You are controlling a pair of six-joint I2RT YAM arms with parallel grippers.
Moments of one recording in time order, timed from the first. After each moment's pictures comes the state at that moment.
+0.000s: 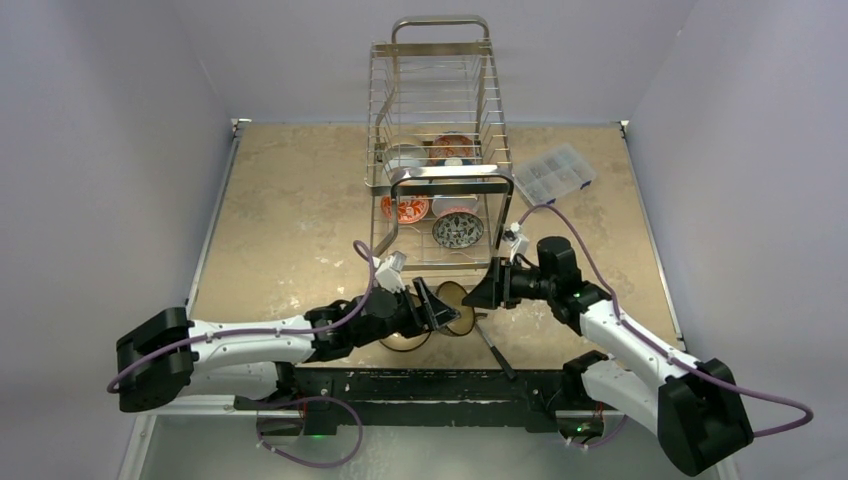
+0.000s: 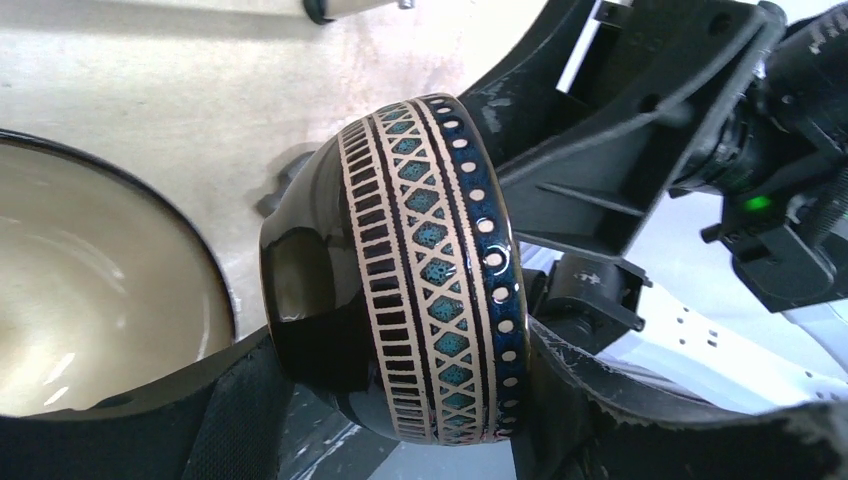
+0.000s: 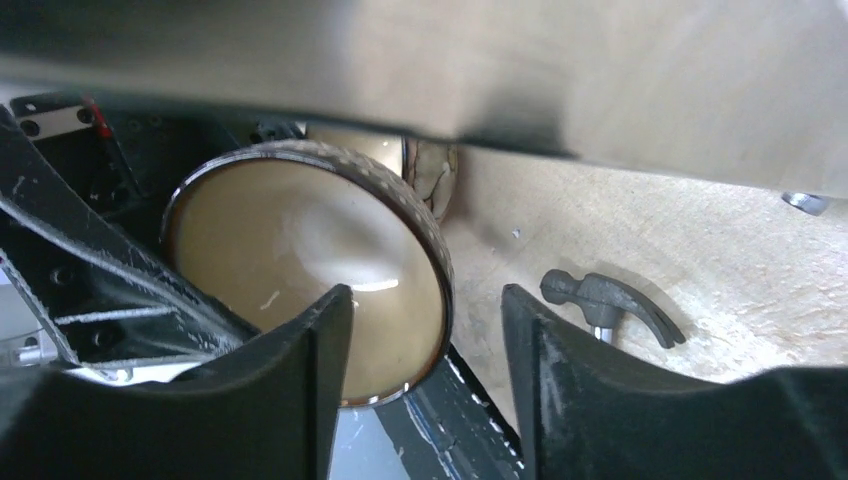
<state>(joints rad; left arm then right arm) -1.19 1.14 0.46 0.28 -0.19 -1.27 0.41 0.98 0.40 -0.03 -0.77 0.62</state>
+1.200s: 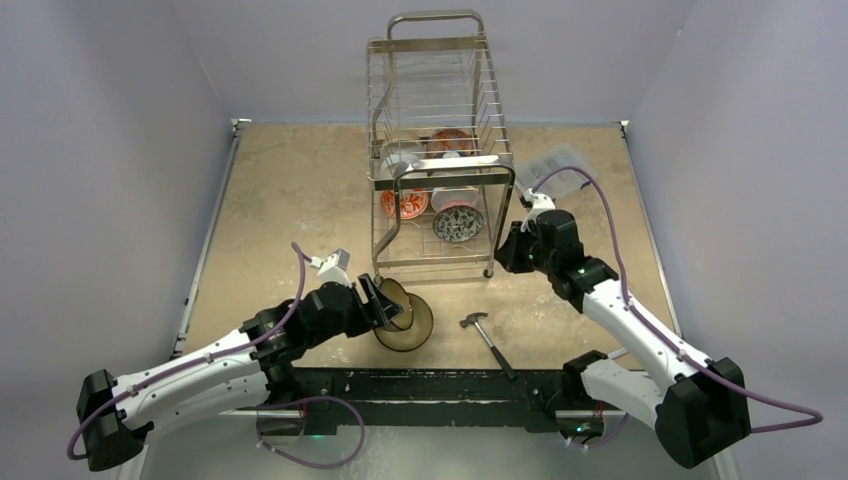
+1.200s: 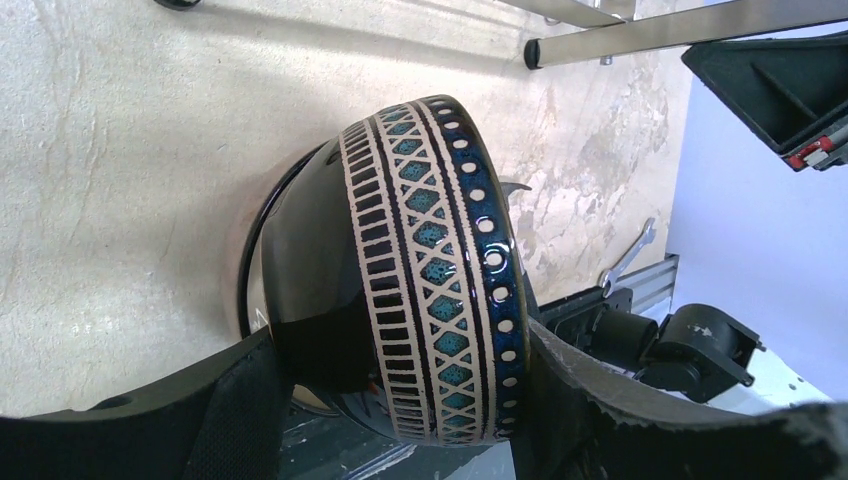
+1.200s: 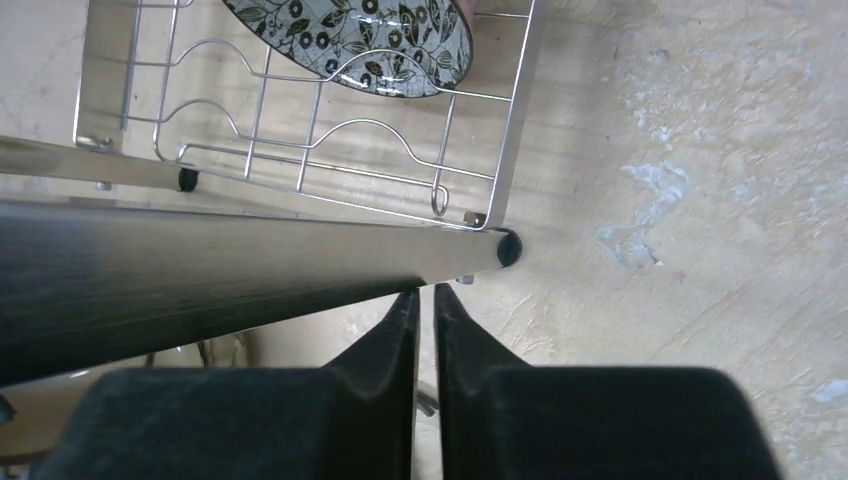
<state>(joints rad) -1.00 0.67 0.45 -0.40 -0.23 -1.21 0.40 1.03 0.66 -0.27 -0.15 0.39</state>
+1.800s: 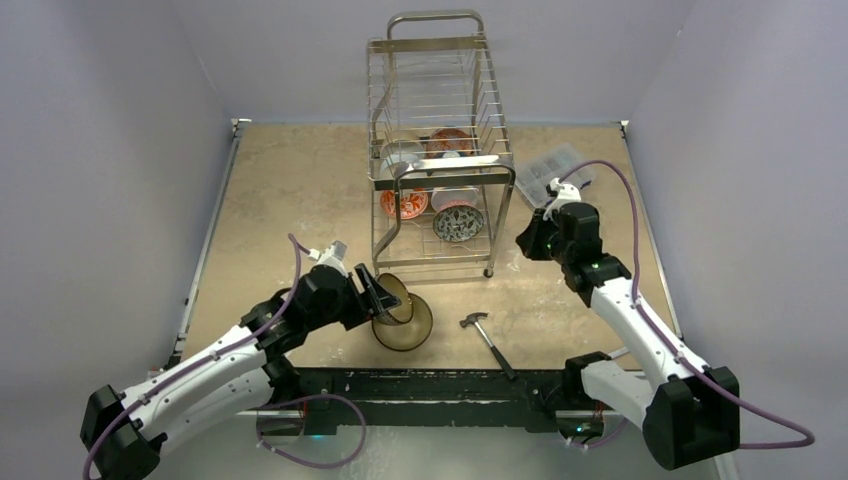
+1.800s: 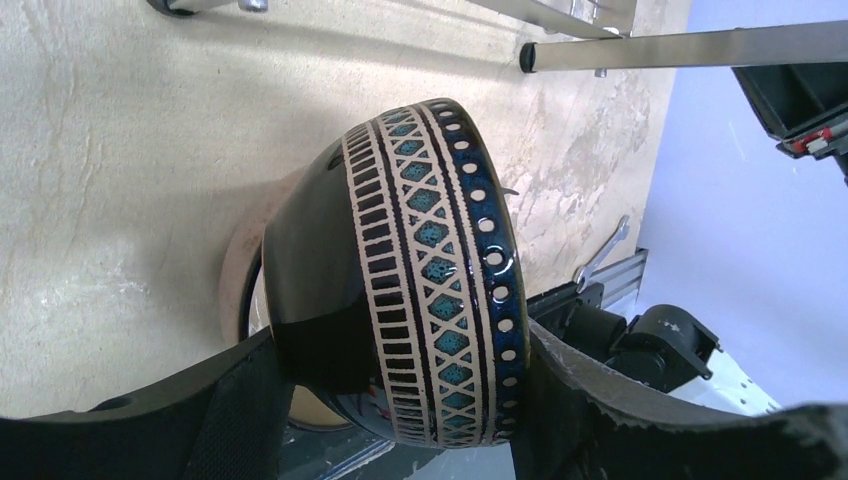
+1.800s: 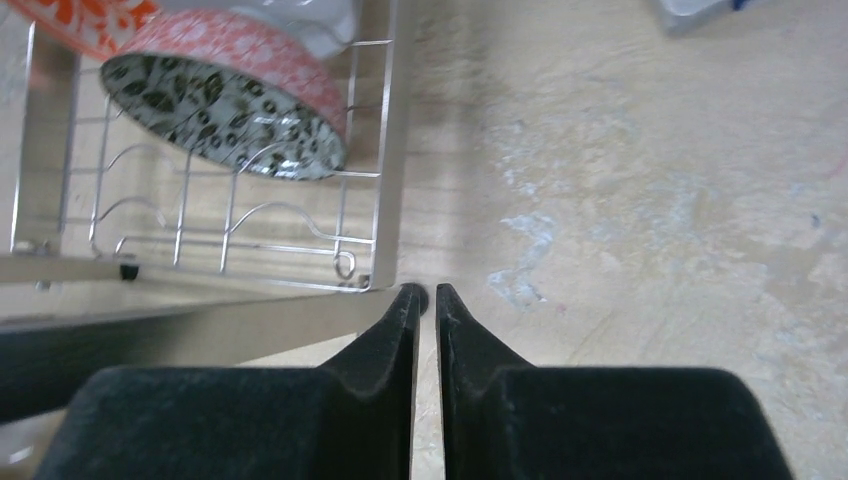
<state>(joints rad) -0.83 0.71 0.45 -0.38 -0.03 -1.17 0.24 1.02 0.66 -0.23 -0.09 0.34</state>
